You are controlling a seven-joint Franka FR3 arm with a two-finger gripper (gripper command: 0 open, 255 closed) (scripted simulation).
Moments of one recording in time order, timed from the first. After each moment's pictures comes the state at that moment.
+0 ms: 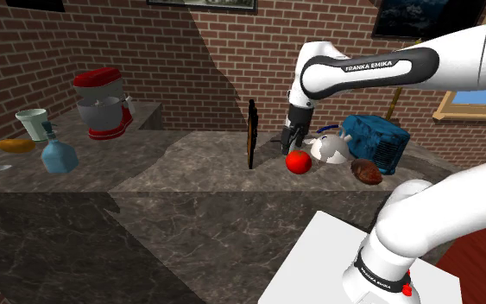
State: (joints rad) arm -0.15 -0.63 -0.06 -2.48 0.01 1.88 -0.14
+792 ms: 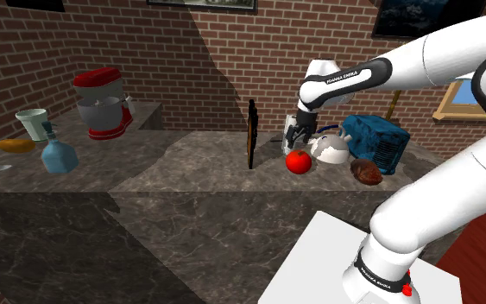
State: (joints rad) arm -0.29 -0.39 -0.20 -2.44 -0.07 2.16 -0.14
